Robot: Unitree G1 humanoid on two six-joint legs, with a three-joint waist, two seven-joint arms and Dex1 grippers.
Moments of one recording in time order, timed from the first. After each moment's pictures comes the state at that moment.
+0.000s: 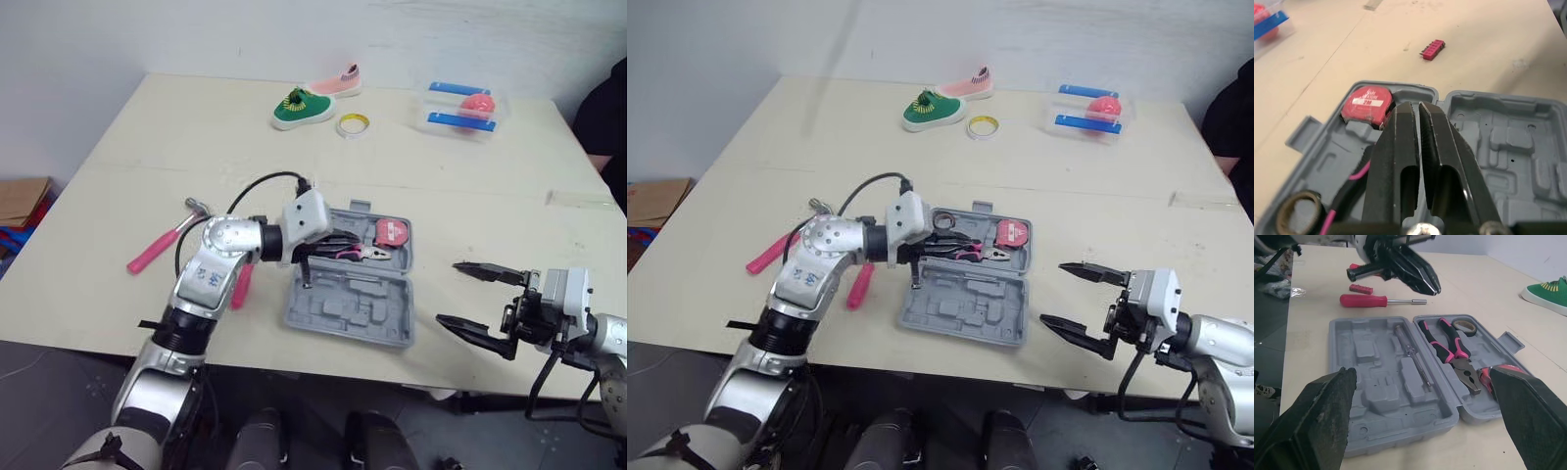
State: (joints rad) left arm -0.66 0.29 -0.19 0.07 -0.11 0.30 -0.93; right arm 0.06 -0.74 -0.32 -0.20 0.59 0.01 1.20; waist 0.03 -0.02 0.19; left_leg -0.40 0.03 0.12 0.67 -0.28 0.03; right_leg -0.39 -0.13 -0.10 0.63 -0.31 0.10
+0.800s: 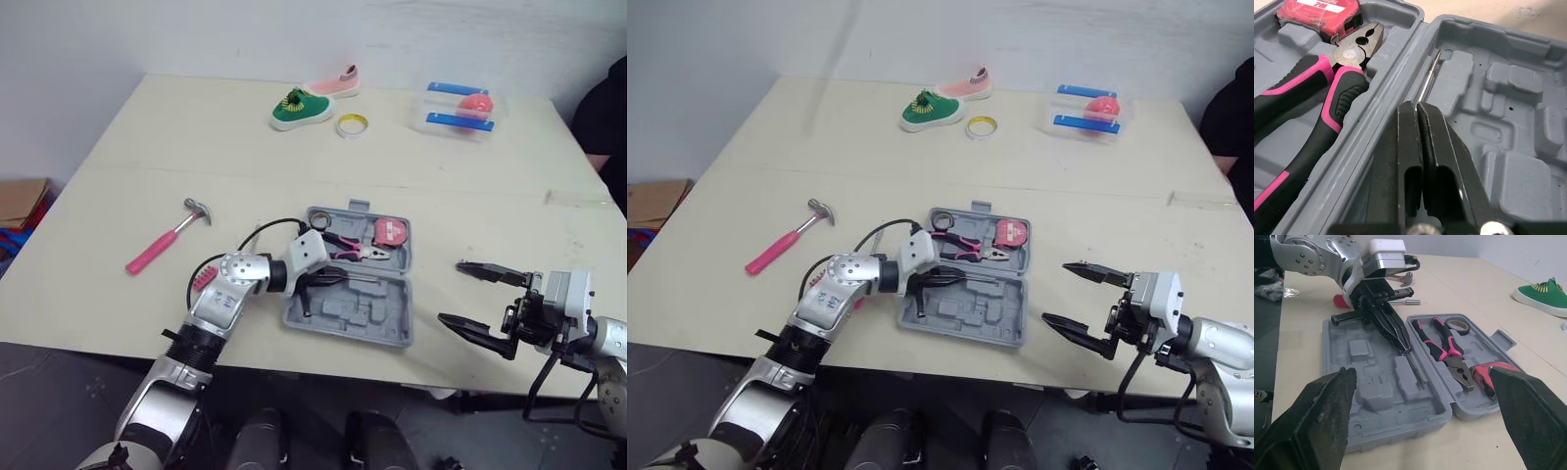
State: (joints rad) left arm -0.62 0.30 -0.29 0.20 -0.06 0.32 -0.90; right arm 0.06 -0.74 -0.32 -0.19 0.59 -0.02 1.20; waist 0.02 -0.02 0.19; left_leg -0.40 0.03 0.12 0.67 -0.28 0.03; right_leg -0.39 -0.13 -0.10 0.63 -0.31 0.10
